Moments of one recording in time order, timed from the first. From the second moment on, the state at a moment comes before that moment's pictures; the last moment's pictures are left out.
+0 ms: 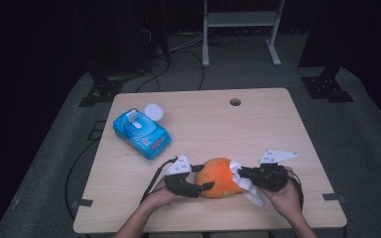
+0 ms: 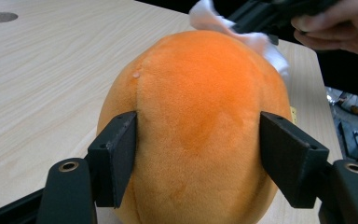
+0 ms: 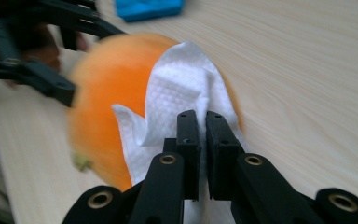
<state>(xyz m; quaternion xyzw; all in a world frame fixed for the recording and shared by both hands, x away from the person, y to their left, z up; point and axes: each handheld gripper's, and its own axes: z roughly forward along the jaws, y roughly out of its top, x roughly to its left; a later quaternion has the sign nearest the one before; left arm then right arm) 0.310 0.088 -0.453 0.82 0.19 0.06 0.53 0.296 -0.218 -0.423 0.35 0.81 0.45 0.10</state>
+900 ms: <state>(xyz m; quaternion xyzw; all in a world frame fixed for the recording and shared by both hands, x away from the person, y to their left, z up) 0.304 0.080 -0.442 0.81 0.18 0.05 0.55 0.293 -0.198 -0.410 0.30 0.83 0.47 0.08</state>
